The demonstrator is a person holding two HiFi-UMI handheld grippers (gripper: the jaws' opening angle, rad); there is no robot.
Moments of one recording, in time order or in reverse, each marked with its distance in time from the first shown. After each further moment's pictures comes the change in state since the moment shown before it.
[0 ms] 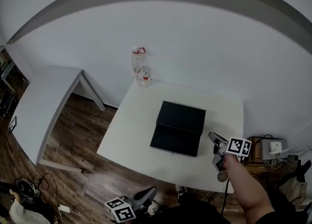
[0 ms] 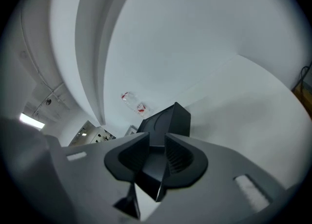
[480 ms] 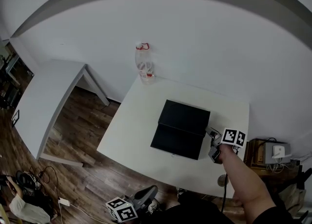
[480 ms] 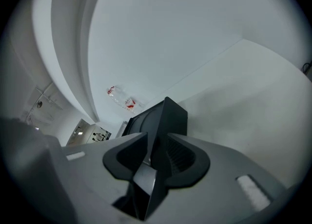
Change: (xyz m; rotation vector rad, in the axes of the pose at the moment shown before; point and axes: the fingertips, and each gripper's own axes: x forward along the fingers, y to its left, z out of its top) left arm 0.016 0.014 0.000 -0.008 -0.019 0.100; right arm 0.067 -0.029 0.007 0.051 0.101 -0.067
